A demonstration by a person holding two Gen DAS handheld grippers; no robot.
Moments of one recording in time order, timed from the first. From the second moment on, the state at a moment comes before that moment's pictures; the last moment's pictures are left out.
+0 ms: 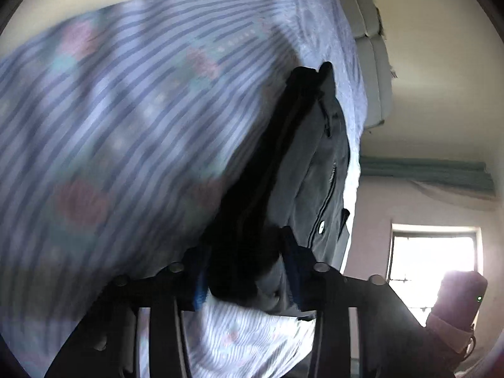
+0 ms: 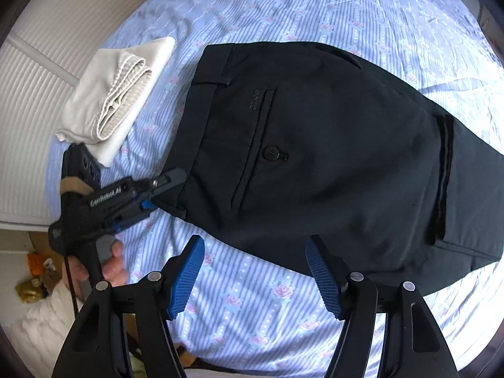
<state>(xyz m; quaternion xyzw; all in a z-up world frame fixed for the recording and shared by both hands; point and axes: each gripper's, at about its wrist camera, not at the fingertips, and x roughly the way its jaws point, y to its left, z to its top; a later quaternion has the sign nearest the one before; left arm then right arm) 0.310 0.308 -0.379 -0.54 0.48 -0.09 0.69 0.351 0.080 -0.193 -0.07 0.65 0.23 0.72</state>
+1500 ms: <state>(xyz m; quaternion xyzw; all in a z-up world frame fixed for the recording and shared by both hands) 0.484 0.001 -0.103 -0.29 0.50 -0.18 0.80 0.360 -0.245 -0.082 0.16 0.52 0.08 0.84</state>
